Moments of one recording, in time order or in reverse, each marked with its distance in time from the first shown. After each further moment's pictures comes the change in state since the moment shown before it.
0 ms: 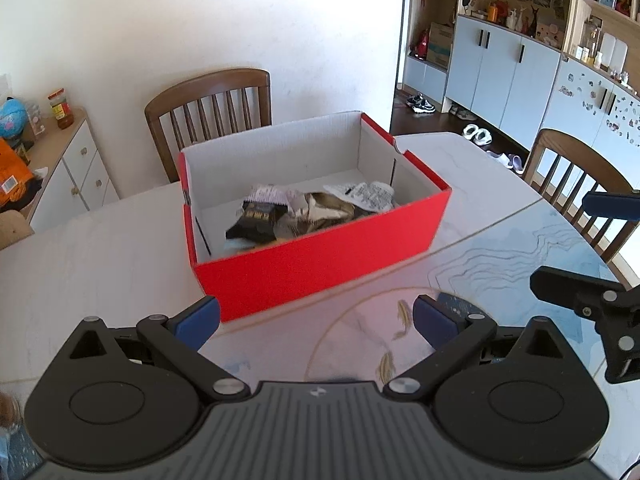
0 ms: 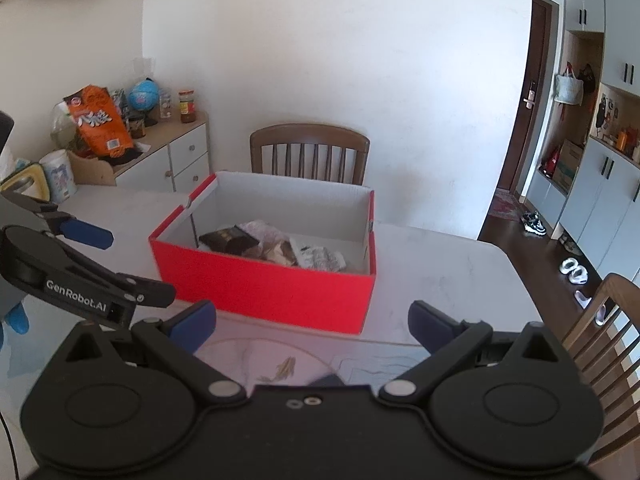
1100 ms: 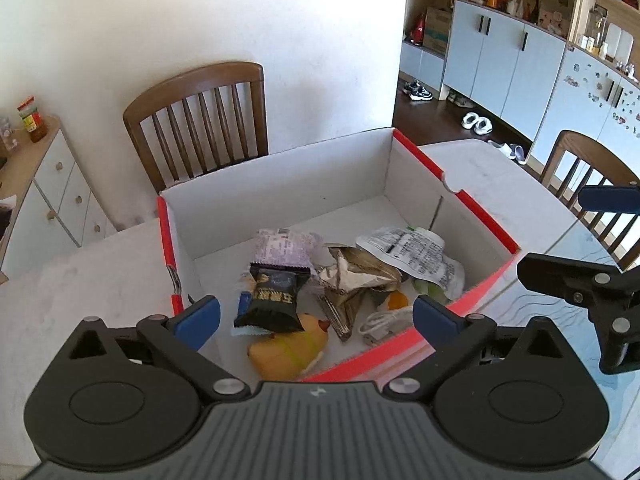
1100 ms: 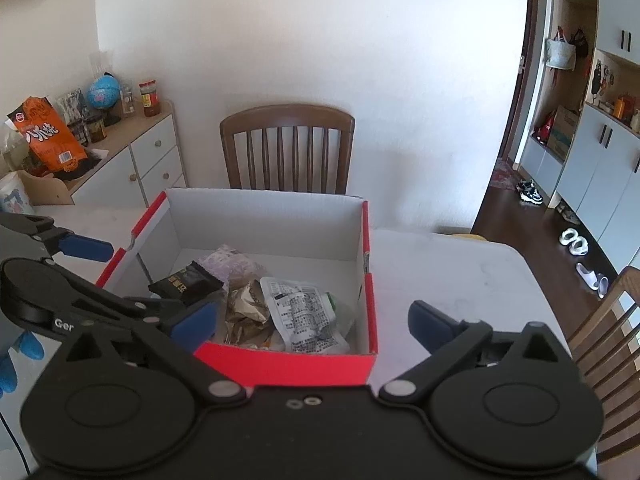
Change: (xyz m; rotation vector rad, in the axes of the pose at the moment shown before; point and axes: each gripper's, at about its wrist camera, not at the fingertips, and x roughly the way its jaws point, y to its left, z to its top) left arm 0.093 0.033 0.082 0.028 0.055 -0.027; right arm 0.101 -0.024 0.067 0.087 0.090 -0.029
